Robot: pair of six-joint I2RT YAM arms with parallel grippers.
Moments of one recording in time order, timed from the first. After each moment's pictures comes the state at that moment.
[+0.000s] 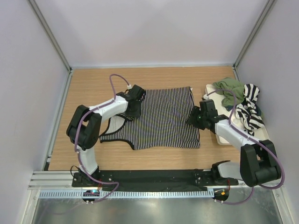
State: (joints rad) left arm -0.57 1.86 1.30 -0.60 -0.20 -0.43; right arm 0.24 1.28 0.66 -0.28 -0.06 0.58
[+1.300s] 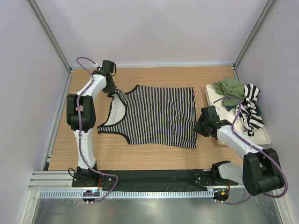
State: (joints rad) left arm -0.16 2.14 1.78 -0.66 -0.28 -0.46; right arm 0.23 1.18 0.57 -0.40 0.09 0.71
